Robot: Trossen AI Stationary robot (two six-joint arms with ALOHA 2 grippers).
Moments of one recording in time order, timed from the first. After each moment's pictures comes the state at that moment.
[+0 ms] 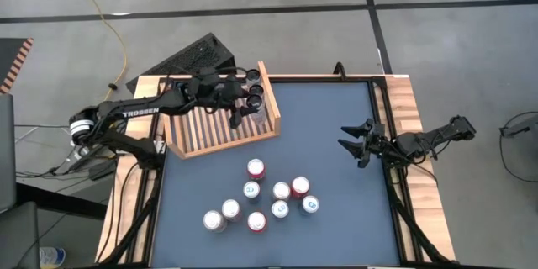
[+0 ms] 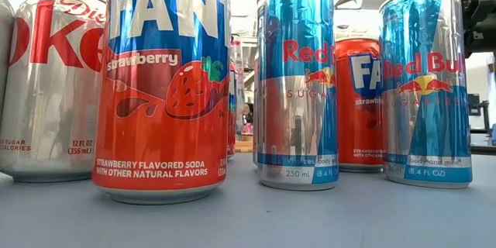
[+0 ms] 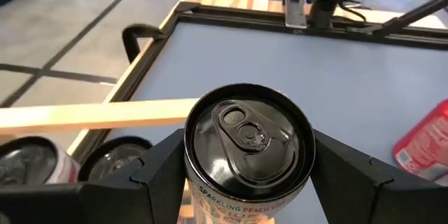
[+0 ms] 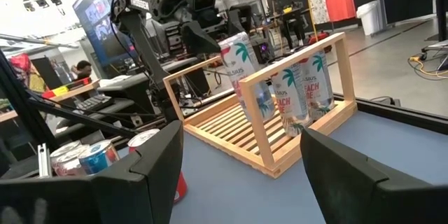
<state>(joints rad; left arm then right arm) 0.48 1.31 0.90 0.08 0.27 0.09 0.36 0.01 0.01 0.07 0.71 0.28</state>
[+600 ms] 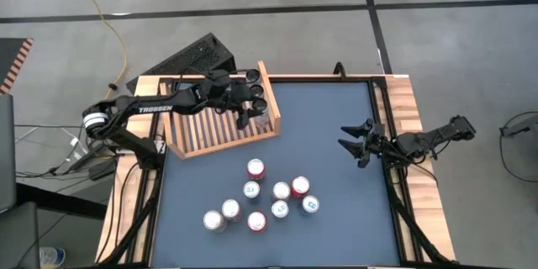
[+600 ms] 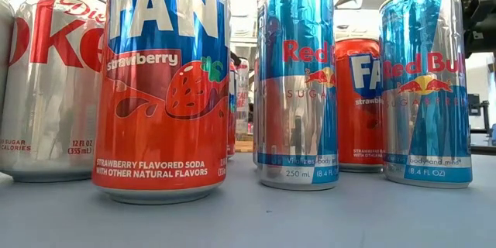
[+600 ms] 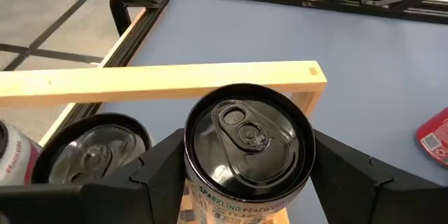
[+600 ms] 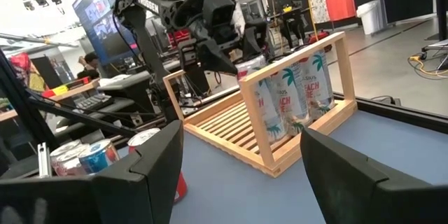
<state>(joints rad) 0.49 1.46 0.90 0.17 0.28 0.11 0.36 0.01 0.01 0.07 0.71 0.28</state>
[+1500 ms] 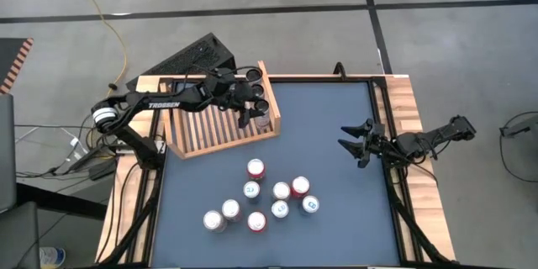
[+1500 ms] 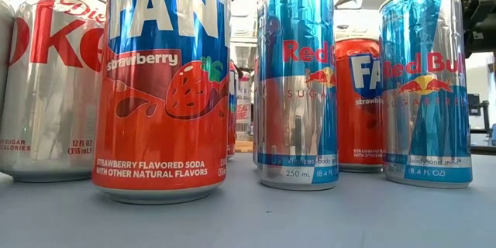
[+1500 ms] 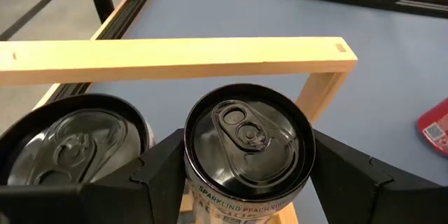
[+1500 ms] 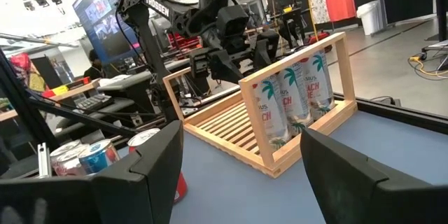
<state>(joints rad) 0.54 1.56 0.90 0.21 0.39 0.12 0.36 0.01 0.01 0.07 0.71 0.28</state>
